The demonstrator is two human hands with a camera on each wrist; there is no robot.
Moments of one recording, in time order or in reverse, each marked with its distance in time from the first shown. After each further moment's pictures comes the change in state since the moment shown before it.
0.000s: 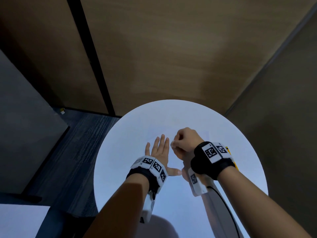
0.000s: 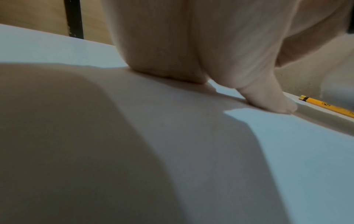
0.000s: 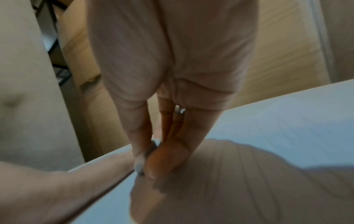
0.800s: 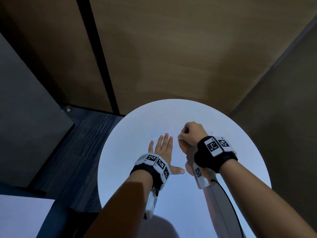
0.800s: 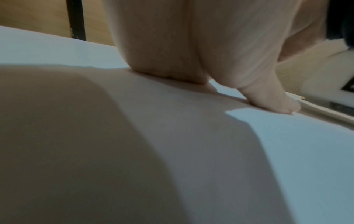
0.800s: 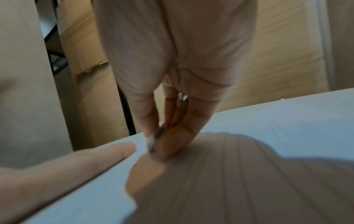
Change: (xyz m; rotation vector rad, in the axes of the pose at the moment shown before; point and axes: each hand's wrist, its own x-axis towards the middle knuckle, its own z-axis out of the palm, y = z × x) left_hand 0.000 -0.001 0.000 -0.019 0.018 0.004; right_hand 0.006 -0.003 -0.010 -0.076 0.077 -0.022
